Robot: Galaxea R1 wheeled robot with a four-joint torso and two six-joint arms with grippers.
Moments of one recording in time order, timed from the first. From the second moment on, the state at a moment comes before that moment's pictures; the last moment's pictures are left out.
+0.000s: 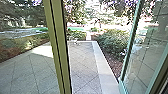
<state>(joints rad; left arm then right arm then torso) 1.51 3.04 -2.76 -0.49 -0.05 0.65 -1.58 3.08 -2.68 0.14 0.09 0.14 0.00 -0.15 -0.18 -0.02</state>
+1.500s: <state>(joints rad) 1.51 3.04 -2.76 -0.49 -0.05 0.65 -1.58 3.08 -2.70 0.14 0.09 0.13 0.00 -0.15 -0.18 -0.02</state>
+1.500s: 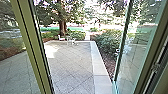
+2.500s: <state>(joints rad) 1.51 3.04 -2.76 -0.49 -0.05 0.65 -1.58 3.09 -2.70 0.14 0.09 0.13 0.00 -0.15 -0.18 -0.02</state>
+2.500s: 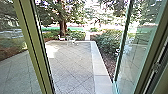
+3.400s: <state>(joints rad) 1.51 3.04 -2.76 -0.49 -0.05 0.65 -1.58 3.09 -2.70 0.14 0.09 0.13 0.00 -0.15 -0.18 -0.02</state>
